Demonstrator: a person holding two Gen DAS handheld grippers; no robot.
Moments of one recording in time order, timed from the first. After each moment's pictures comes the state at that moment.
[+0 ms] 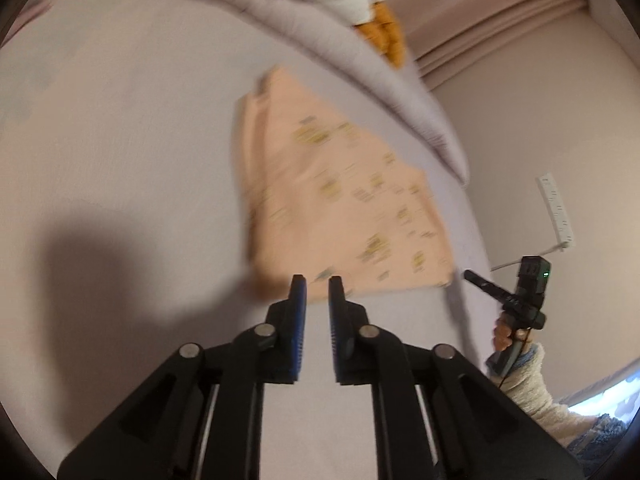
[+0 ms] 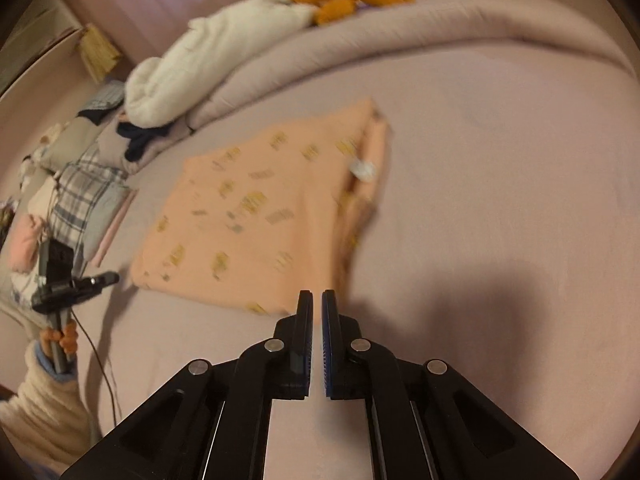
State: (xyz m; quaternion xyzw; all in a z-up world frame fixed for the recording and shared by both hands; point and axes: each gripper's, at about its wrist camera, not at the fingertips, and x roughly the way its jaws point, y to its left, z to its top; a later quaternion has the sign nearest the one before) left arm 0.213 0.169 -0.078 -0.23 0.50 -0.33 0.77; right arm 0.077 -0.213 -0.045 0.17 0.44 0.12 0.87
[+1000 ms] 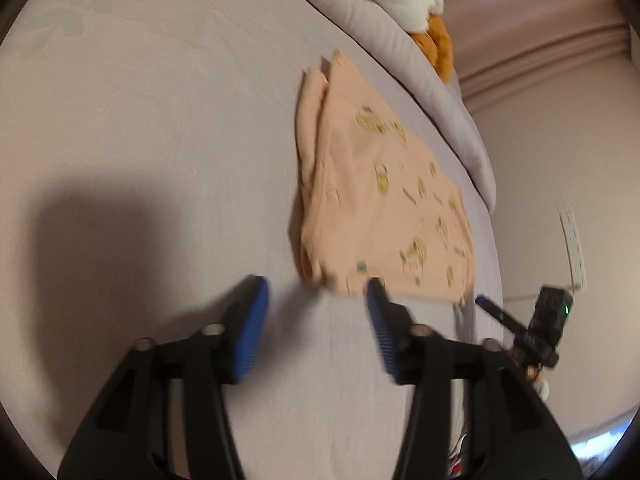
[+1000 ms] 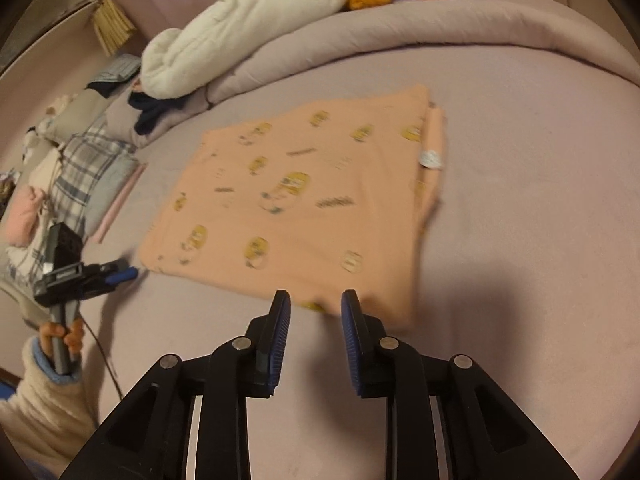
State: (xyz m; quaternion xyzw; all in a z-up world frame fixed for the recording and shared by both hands) left arm 0.201 0.183 -0.118 -0.30 0.53 -0.24 0.76; right arm 0.103 -0.165 -0.066 0.14 0.46 0.15 0.86
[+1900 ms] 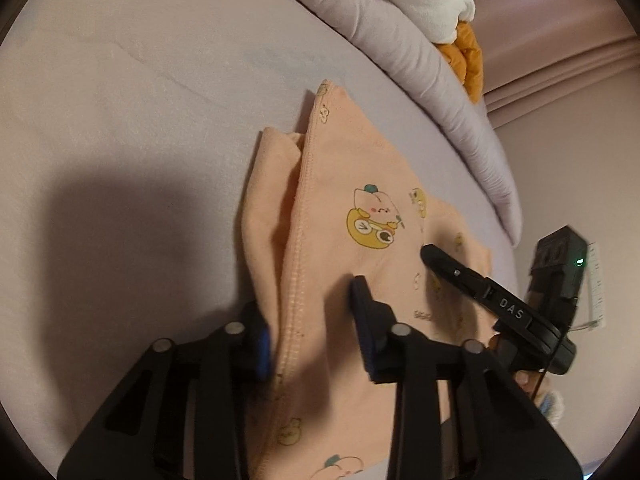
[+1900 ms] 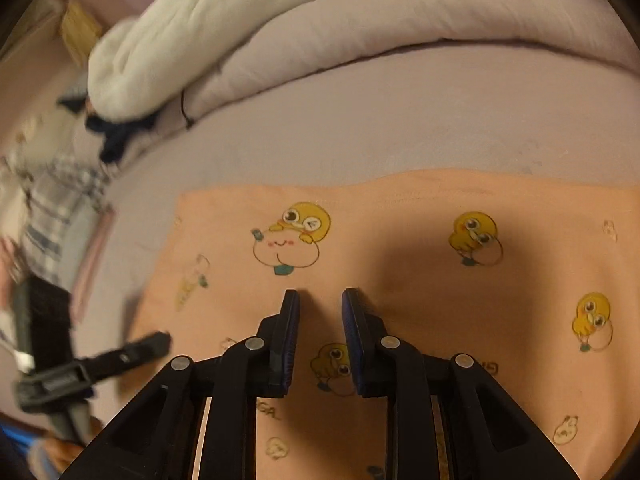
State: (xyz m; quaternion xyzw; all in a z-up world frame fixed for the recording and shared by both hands) left arm 0.298 0.137 -0.123 -0.27 0.54 -0.21 0.77; right arm 0.252 -0.078 -0.087 0.15 0.48 0.13 0.85
